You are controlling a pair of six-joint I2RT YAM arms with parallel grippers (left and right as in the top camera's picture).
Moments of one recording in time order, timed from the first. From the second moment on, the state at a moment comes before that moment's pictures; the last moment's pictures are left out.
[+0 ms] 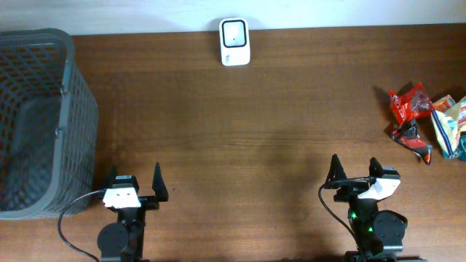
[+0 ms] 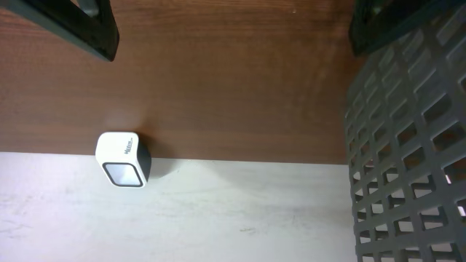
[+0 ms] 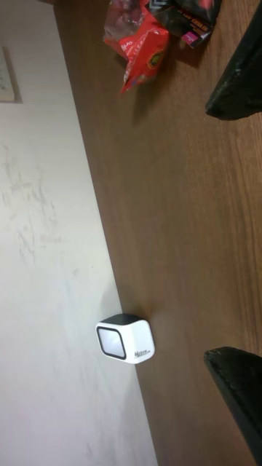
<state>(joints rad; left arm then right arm) -0.01 0.01 0.01 -0.08 -0.04 -0.05 -0.03 0.01 0.01 -0.08 -0.02 0.24</state>
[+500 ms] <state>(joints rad) -0.01 0.01 0.01 -0.07 -0.04 -0.02 -0.03 0.01 0.01 -0.08 -0.02 0.24</state>
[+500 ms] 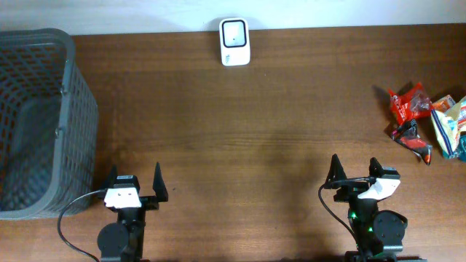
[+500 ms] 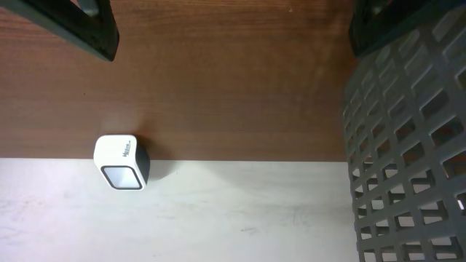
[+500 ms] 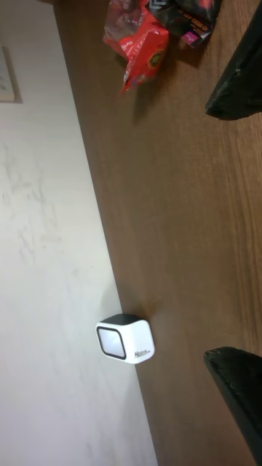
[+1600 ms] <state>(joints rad) -0.01 0.01 0.01 -0.07 -0.04 -0.02 -0.03 0.01 0.01 -0.08 0.00 0.03</state>
